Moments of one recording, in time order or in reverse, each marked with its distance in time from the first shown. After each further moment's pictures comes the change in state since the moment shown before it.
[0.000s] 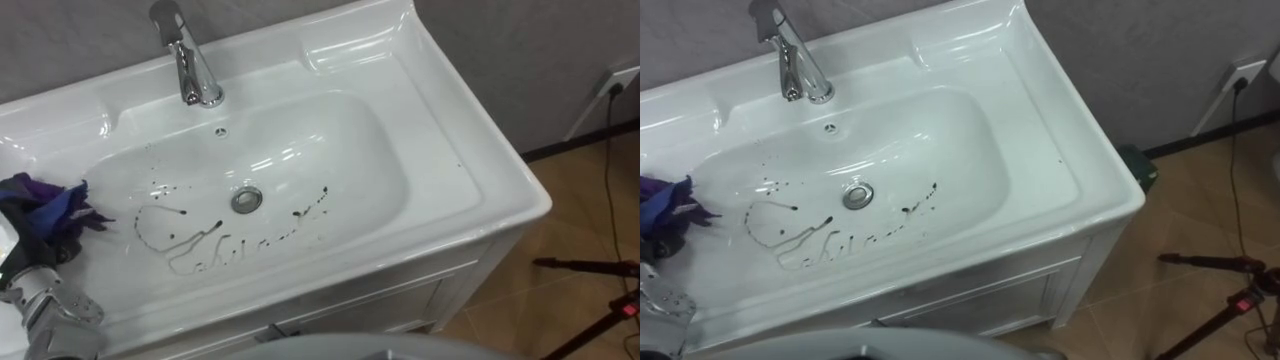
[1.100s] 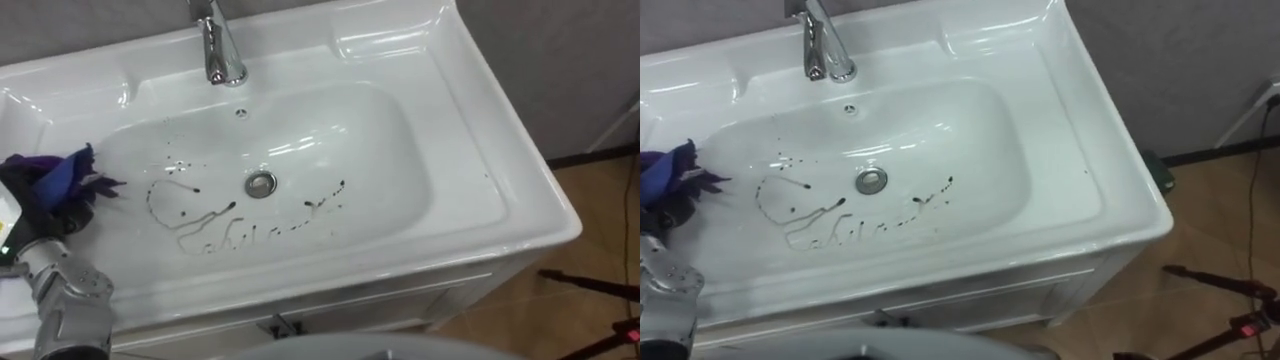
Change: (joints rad) left arm 0.009 -0.064 -0.031 -0.320 -0.045 0.084 -0.080; right arm -0.045 0.008 0.074 0.005 0.043 -0.080 -0.014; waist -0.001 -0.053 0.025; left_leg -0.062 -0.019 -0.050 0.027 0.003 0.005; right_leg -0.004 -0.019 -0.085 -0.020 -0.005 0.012
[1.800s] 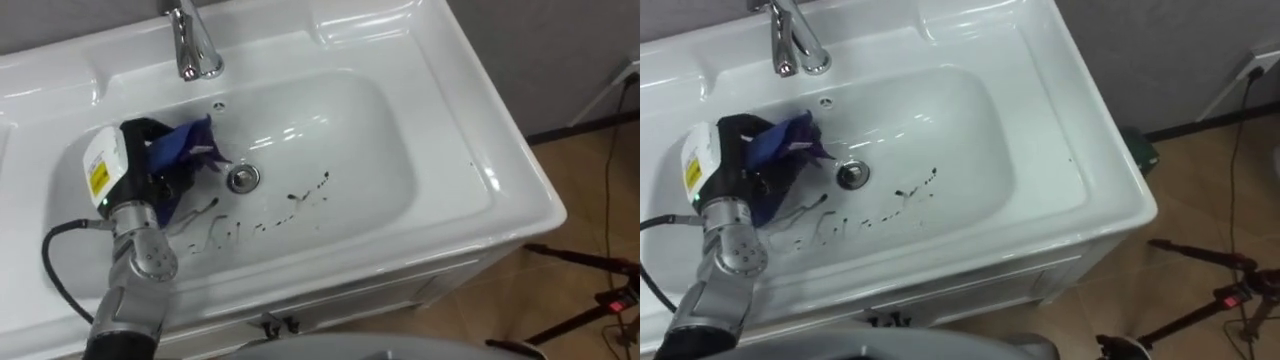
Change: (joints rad) left arm -0.031 -0.062 -0.231 -0.086 0.000 -0.139 -0.118; right arm 0.012 0.008 0.046 0.005 -0.041 -0.079 0.005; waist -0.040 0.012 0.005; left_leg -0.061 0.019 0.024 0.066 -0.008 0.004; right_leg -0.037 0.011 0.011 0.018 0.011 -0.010
